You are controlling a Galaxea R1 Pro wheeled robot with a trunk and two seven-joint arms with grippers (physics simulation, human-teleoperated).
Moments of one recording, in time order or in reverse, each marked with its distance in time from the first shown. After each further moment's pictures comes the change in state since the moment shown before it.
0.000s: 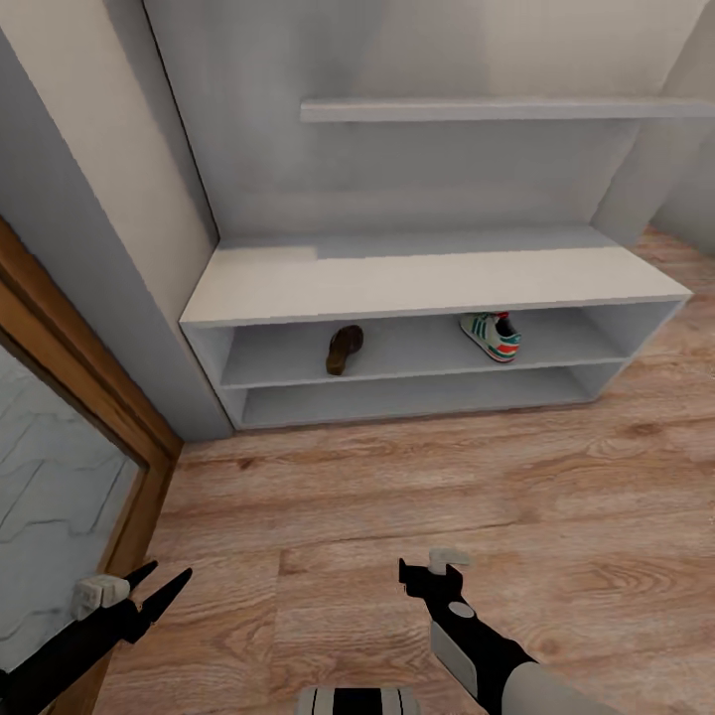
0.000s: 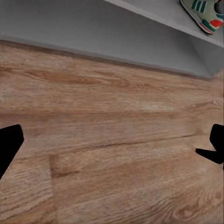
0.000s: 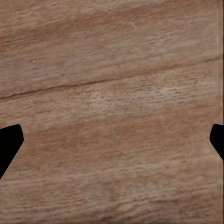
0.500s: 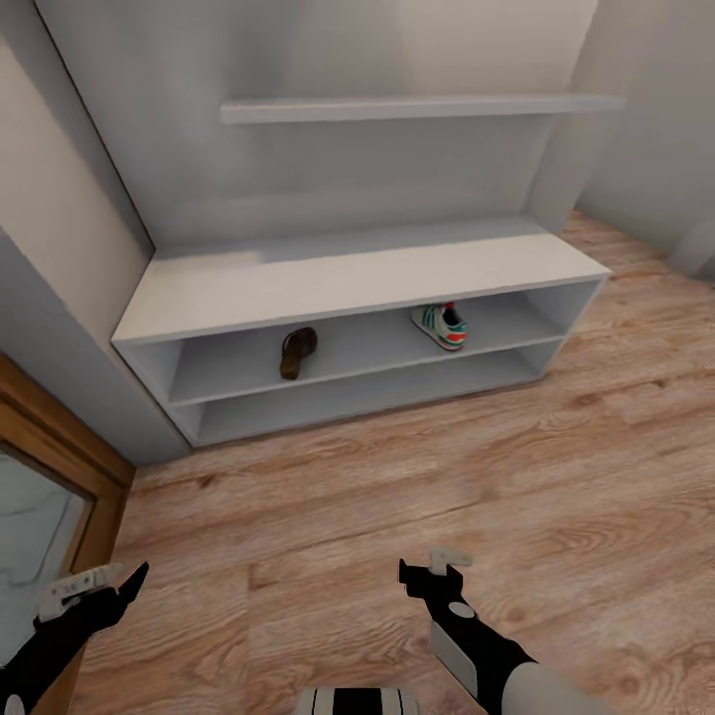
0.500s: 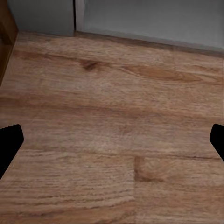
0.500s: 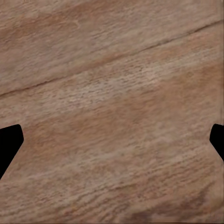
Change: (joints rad) left arm 0.000 -0.006 -0.035 0.002 0.003 0.000 0.614; right arm 0.000 0.000 -0.001 0.002 -0.003 0.000 0.000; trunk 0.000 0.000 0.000
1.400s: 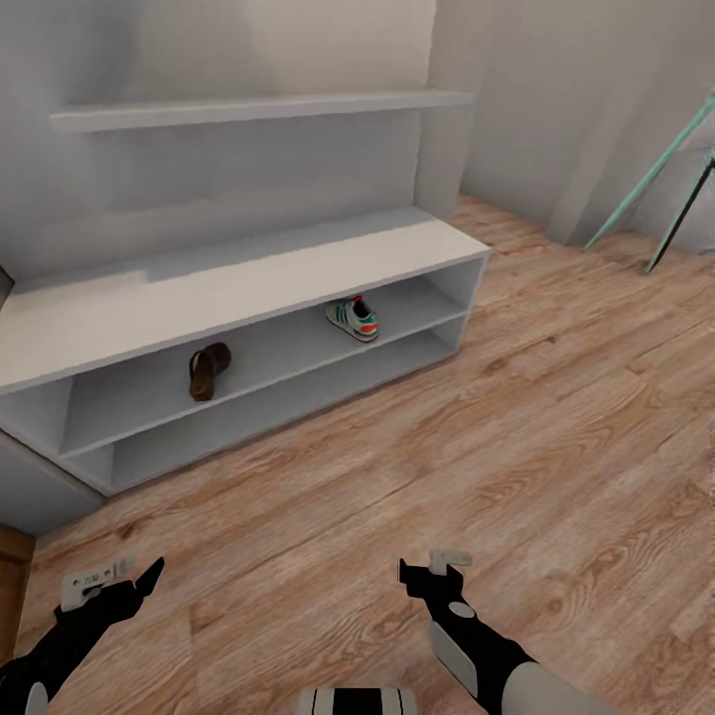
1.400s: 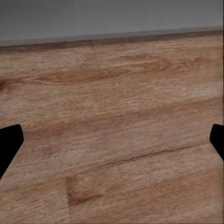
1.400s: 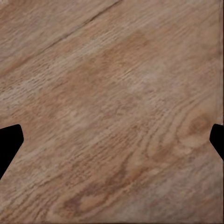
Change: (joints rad) left arm 0.001 0.003 -0.077 0.001 0.009 0.000 0.047; right arm 0.000 0.000 0.000 0.000 -0.002 0.000 -0.001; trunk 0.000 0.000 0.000
